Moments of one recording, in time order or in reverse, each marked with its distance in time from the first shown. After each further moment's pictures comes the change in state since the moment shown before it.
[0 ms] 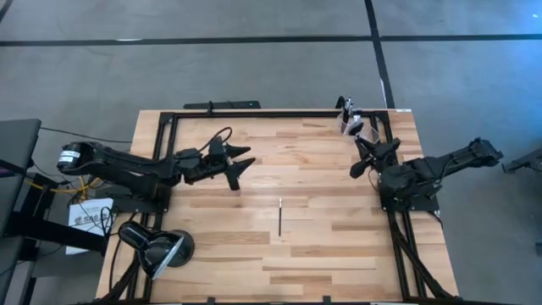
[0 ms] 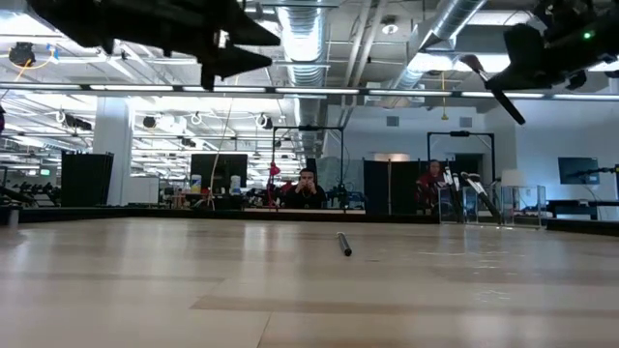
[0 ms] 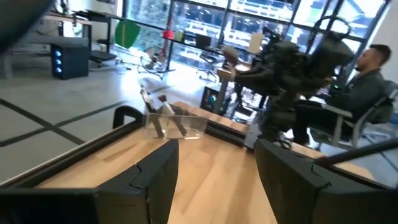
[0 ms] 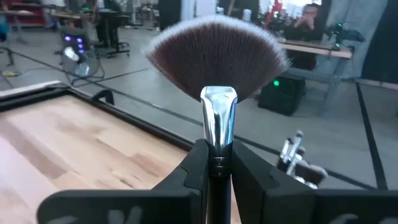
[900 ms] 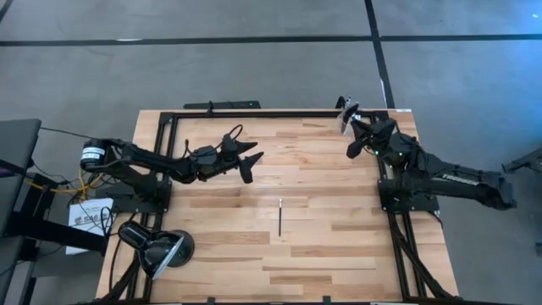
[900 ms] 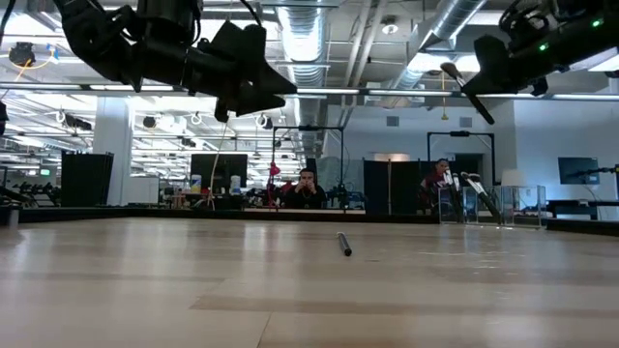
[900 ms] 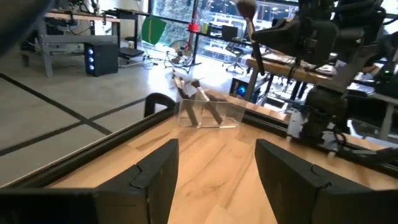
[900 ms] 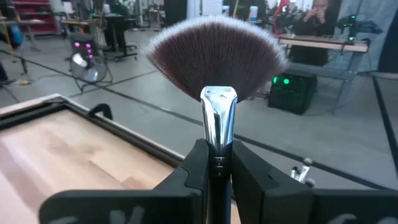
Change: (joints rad) left arm 0.111 0.268 0.001 0.221 0.001 0.046; right arm -0.651 0.014 0.000 0.319 -0.668 -0.307
